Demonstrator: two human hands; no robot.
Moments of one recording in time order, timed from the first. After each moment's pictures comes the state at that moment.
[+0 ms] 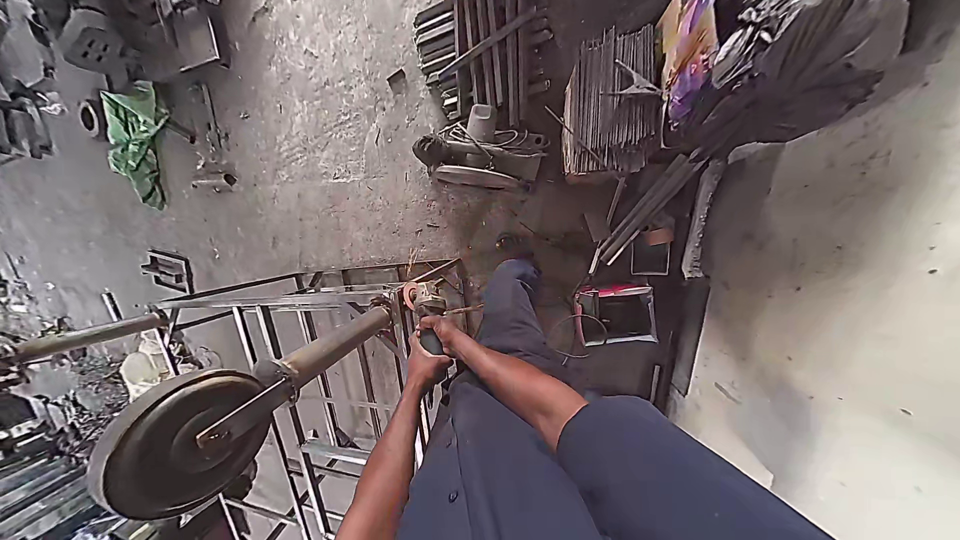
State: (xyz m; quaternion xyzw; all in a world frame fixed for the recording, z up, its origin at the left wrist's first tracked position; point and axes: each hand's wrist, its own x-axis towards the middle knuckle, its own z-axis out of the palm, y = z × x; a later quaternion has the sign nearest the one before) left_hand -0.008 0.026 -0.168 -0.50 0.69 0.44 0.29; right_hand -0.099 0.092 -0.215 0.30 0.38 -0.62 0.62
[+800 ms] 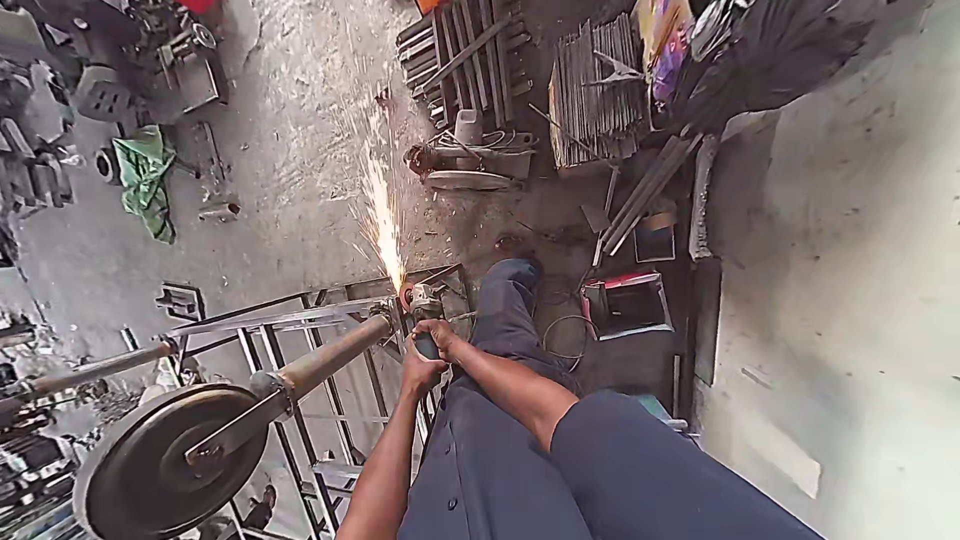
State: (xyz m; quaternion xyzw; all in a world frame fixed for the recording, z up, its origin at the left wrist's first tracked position) left_hand -0.033 0.031 -0.130 -0.48 0.73 0.35 0.34; right_hand -0.083 0.081 -0.223 0.32 0.35 -0.67 0.57
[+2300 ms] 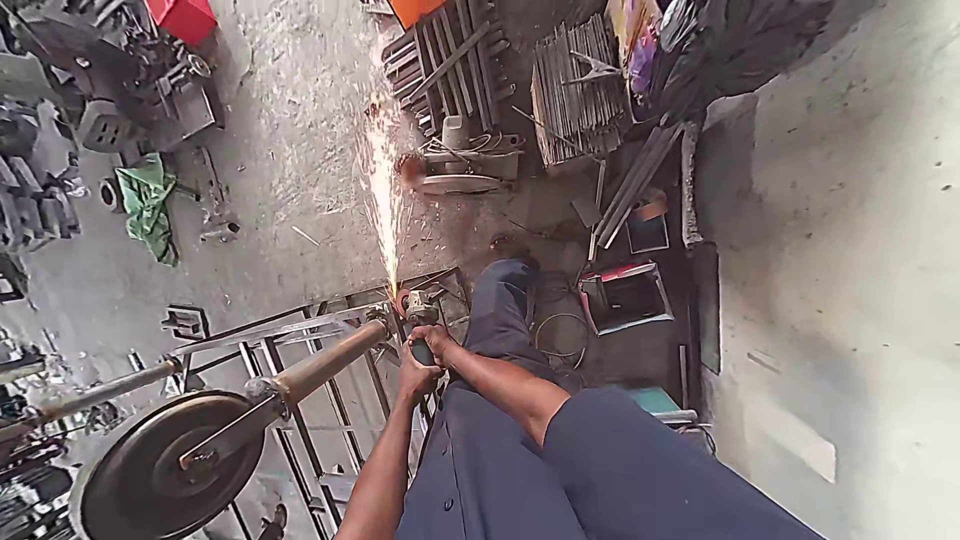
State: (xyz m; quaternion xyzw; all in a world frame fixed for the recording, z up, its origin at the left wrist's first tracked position) left_hand 0.015 0.004 -0.171 -0.44 0.75 0.38 0.30; right_hand -0.070 0.078 -0.228 0.29 0.42 -0.64 0.58
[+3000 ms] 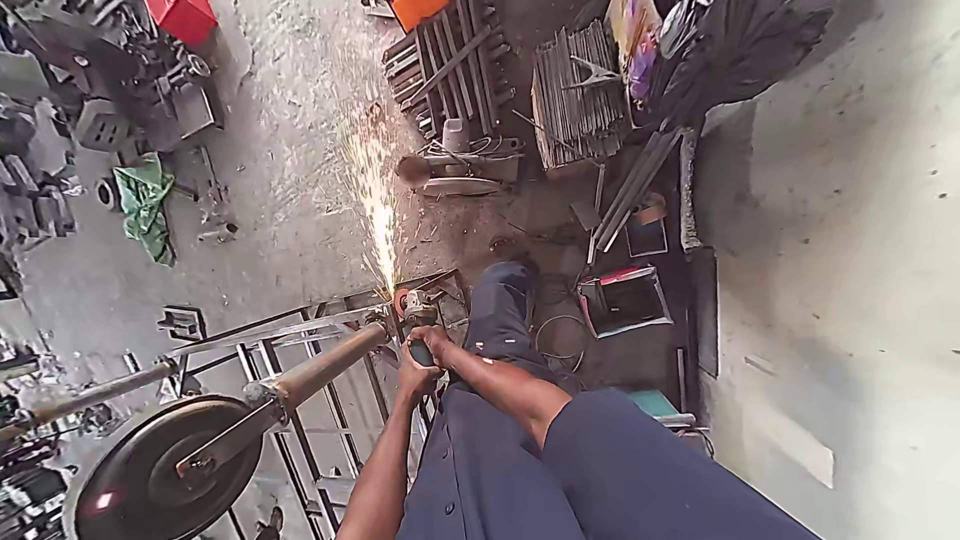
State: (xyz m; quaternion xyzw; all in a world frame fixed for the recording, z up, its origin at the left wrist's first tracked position) left_hand 0.004 0.006 -0.167 -0.45 0.75 0.38 0.31; right_hand -0.081 0.084 -0.218 0.26 0.43 -0.64 0.58
